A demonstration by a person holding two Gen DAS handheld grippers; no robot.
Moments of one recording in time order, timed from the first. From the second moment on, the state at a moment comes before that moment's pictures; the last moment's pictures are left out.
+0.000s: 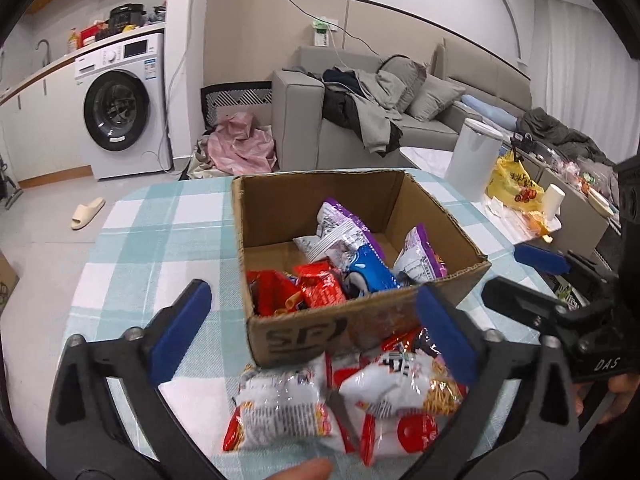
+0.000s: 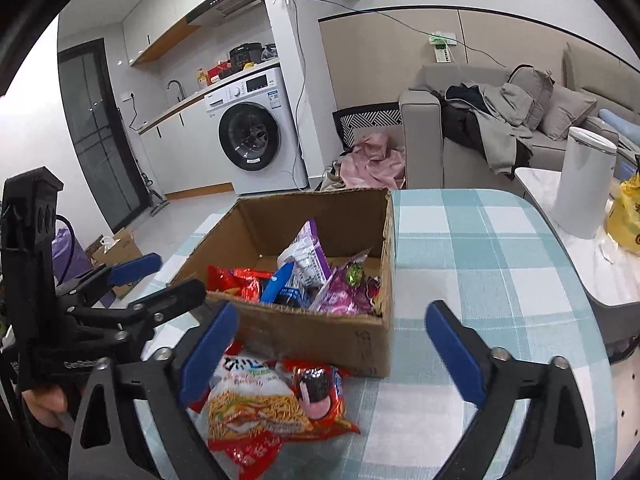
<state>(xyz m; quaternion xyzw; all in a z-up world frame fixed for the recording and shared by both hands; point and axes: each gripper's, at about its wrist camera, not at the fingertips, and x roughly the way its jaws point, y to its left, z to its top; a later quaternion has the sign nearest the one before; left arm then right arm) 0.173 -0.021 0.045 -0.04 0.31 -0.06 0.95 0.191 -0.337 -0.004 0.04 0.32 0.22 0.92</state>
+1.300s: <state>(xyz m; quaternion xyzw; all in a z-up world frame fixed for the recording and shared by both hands) 0.112 0.004 0.013 -0.03 0.35 -0.03 0.94 0.151 -0.309 -0.046 0.03 0.37 0.27 0.89</state>
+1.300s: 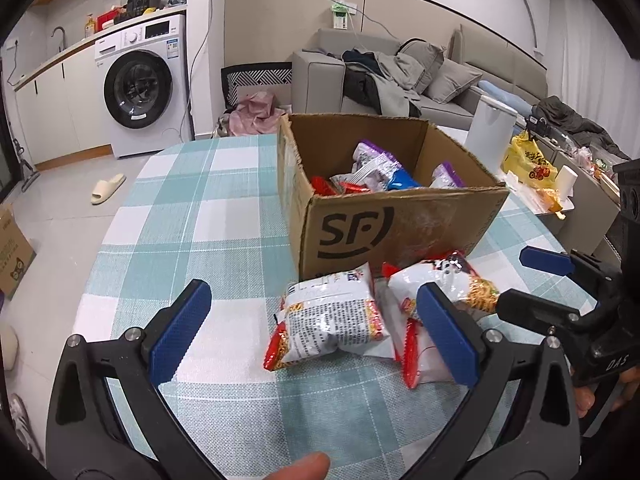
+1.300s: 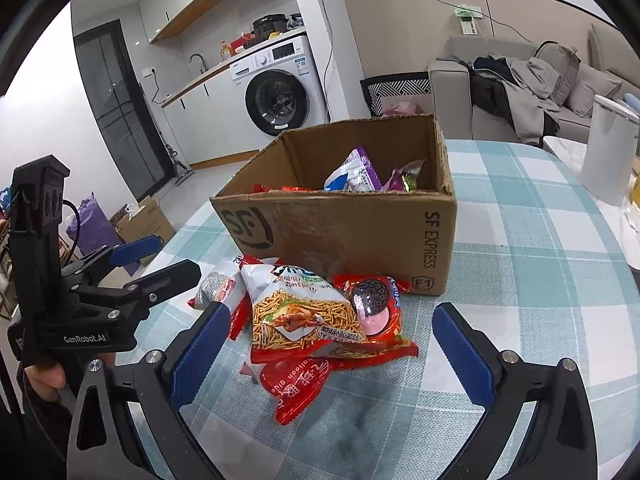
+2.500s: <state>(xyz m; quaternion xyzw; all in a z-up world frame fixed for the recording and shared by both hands) 0.144 0.006 -0.039 -0.05 0.41 -0.04 0.91 0.171 -0.281 -0.079 0.01 0.38 0.30 0.87</state>
